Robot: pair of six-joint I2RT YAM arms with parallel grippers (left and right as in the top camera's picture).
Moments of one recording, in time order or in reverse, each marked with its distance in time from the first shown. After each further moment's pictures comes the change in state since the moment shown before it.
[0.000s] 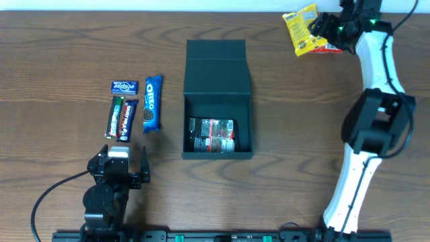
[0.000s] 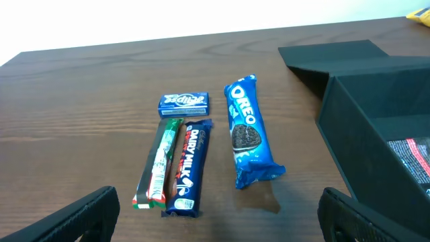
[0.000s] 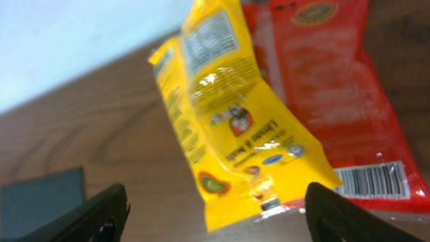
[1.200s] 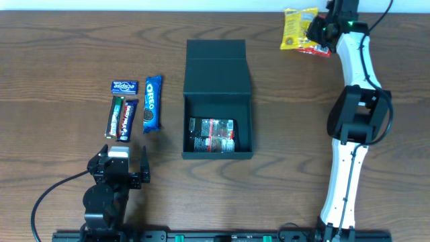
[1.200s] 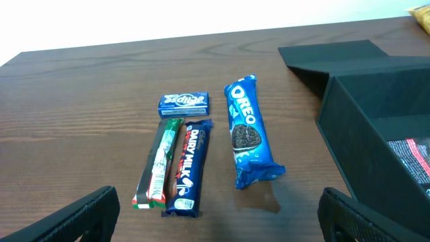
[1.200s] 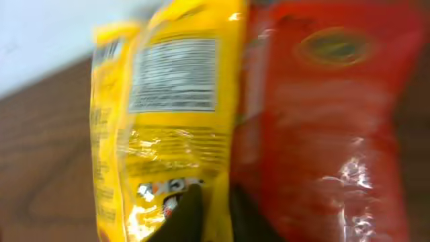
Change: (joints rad) left arm 0.000 0.000 0.000 0.000 0.000 0.000; right arm 0.058 0.179 0.141 0.019 0.152 0.031
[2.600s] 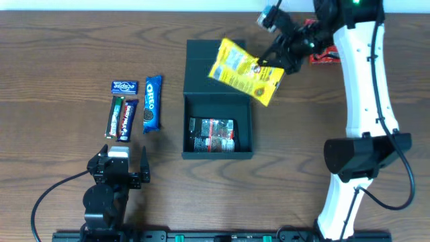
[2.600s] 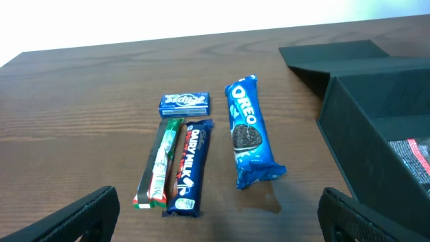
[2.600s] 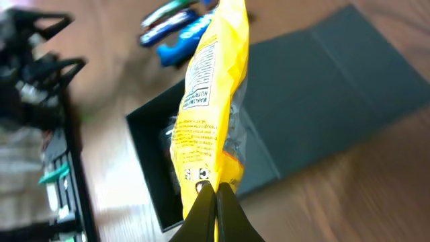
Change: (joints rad) left arm 0.000 0.000 0.000 0.000 -0.003 0.000; right arm 0.260 -0.549 -0.011 -0.956 -0.554 -1.144
